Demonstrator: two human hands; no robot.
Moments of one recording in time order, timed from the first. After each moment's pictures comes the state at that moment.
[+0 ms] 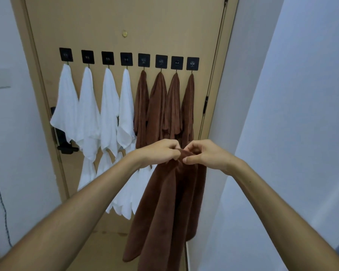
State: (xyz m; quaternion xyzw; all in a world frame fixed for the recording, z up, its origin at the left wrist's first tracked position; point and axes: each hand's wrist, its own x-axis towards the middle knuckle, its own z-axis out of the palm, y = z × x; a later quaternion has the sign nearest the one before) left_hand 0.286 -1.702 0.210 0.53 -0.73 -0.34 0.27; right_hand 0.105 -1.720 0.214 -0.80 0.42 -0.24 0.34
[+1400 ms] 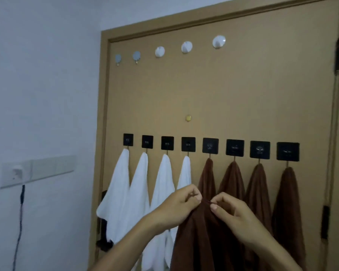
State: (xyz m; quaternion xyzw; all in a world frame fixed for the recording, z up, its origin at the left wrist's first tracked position) left_hand 0.464 -1.927 0.293 0.52 -0.69 -0.20 0.47; right_hand 0.291 -2.004 0.277 -0.84 0.21 -0.41 0.30
